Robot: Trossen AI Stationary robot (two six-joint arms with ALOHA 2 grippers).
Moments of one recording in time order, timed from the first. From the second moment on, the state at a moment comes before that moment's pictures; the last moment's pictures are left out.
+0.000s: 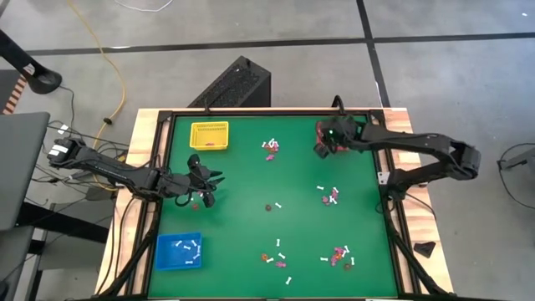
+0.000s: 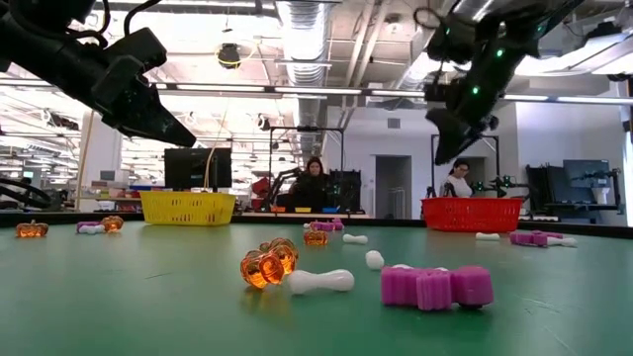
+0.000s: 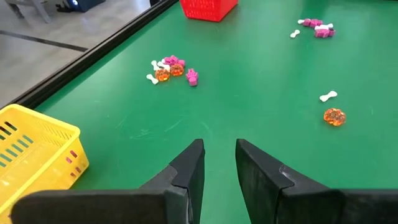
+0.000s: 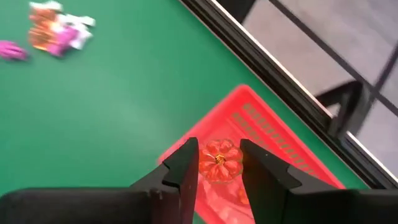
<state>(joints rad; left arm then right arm) -0.22 0.86 0.28 0.13 -0.62 -0.23 -0.46 1.22 0.81 -0.49 0.39 0.16</state>
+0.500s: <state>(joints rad) -0.22 0.86 0.28 0.13 -0.61 -0.23 -0.58 1.25 0.81 -0.49 0.30 0.18</state>
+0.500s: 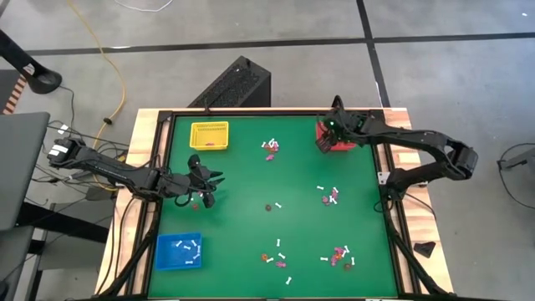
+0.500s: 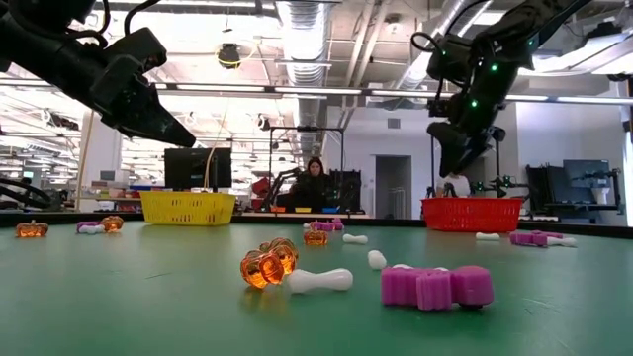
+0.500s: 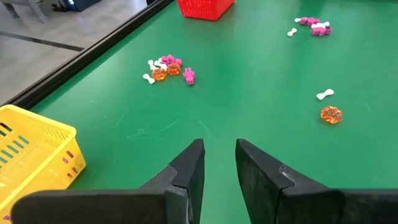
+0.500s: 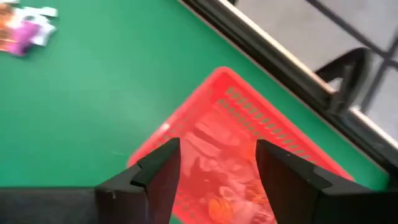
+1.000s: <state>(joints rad) -0.22 0.86 0.28 0.06 -0.55 -0.36 -0.13 1.23 0.79 -0.27 0.11 0.20</state>
